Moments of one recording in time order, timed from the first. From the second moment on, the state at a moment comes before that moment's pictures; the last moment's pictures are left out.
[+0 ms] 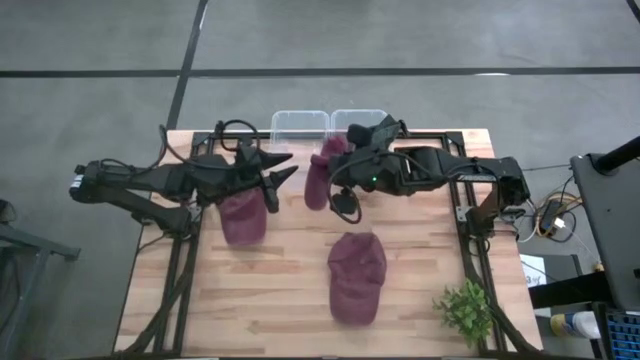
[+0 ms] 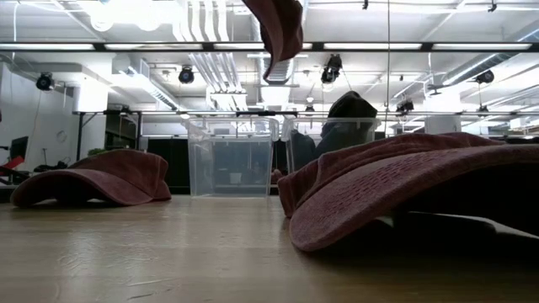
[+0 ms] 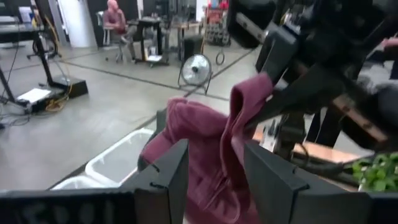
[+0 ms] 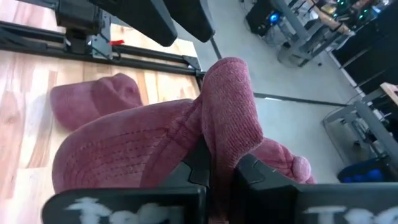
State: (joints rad) left arm -0.11 1.08 1.16 -0.16 -0.56 -0.13; right arm 0.09 1.72 1.98 -0.84 0.55 -0.17
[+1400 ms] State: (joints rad) left arm -0.03 1.22 1.16 0.05 -0.52 -0.01; right arm 0.07 1.72 1.90 -0.64 0.53 -0.16
